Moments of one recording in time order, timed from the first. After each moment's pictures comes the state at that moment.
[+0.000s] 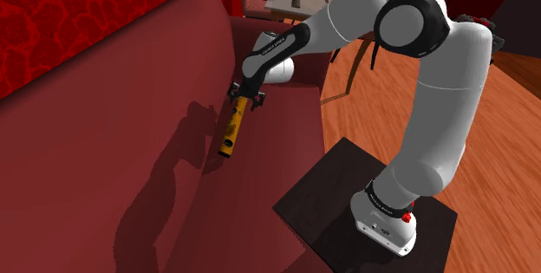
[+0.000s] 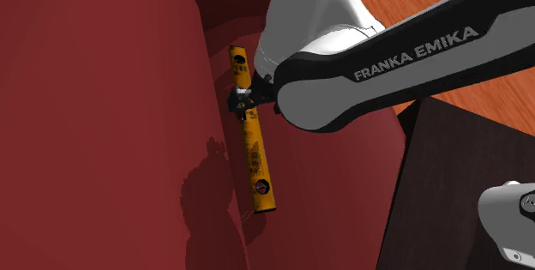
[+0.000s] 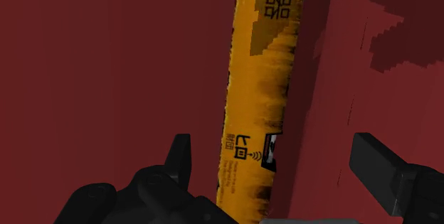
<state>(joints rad) -0.05 0.41 0.12 -2.08 0.32 2.66 0.60</state>
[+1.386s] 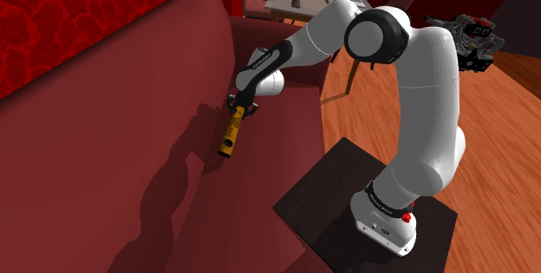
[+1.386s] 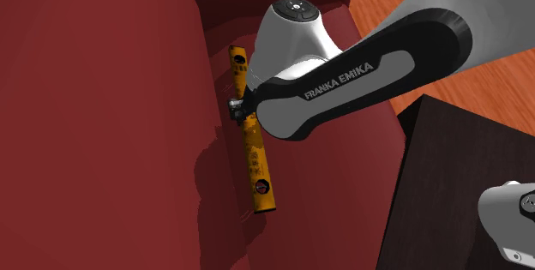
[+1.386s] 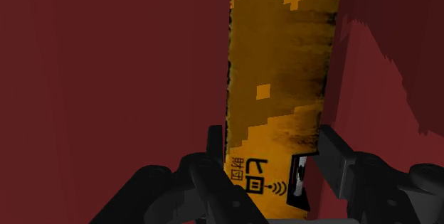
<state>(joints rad) -0.05 0.61 0.13 -1.97 0.35 2.75 0.60</state>
